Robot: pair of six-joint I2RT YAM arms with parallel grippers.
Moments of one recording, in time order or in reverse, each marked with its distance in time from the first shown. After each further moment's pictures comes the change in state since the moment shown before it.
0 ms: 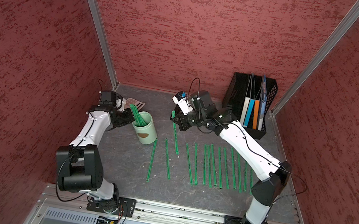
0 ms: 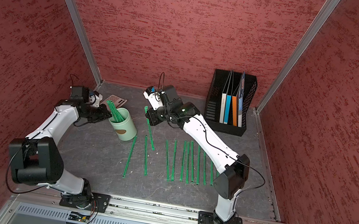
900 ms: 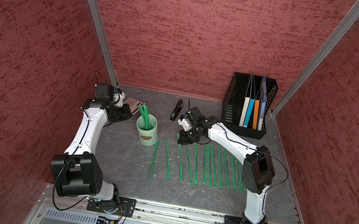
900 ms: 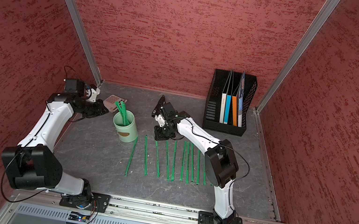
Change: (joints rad) left arm 0.000 -0.062 0.132 -0.156 -0.041 0.095; right arm -0.071 0.182 -0.239 -0.026 -0.093 0.239
